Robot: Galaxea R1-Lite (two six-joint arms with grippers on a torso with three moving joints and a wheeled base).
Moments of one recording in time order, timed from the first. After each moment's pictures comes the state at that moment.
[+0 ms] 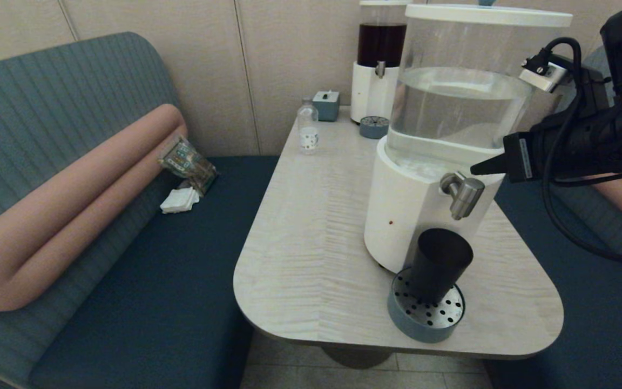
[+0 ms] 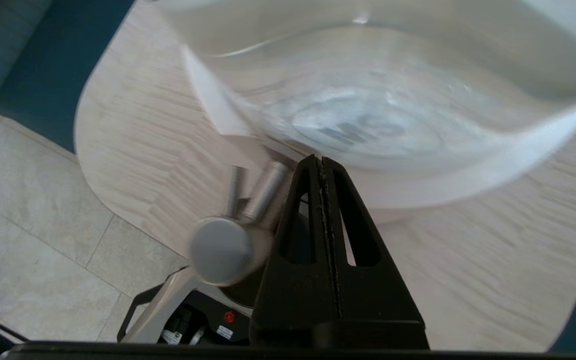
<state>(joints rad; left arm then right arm) 0.02 0.00 0.00 0.05 -0.03 0.11 0.30 1.62 -1.58 0.49 0.14 0.07</state>
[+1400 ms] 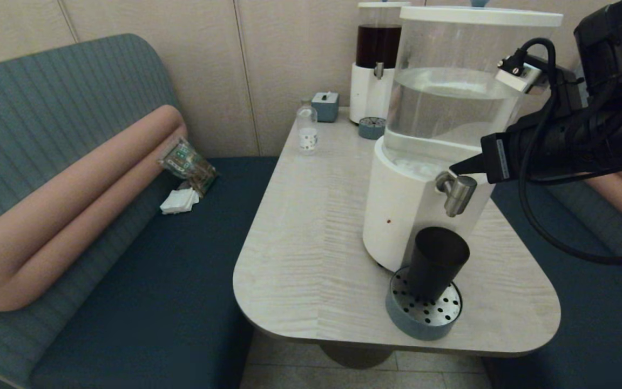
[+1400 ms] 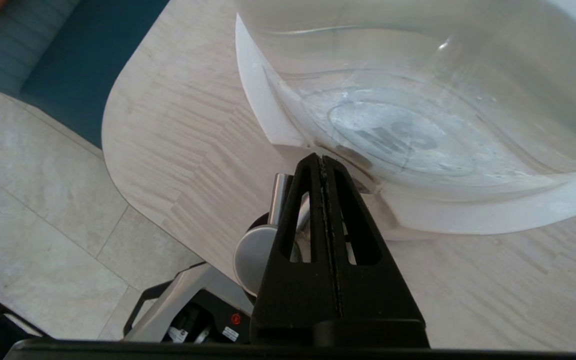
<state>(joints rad) 0.02 0.00 0.00 0.05 -0.03 0.11 0.36 1.67 -1.60 0.46 0.17 0.06</state>
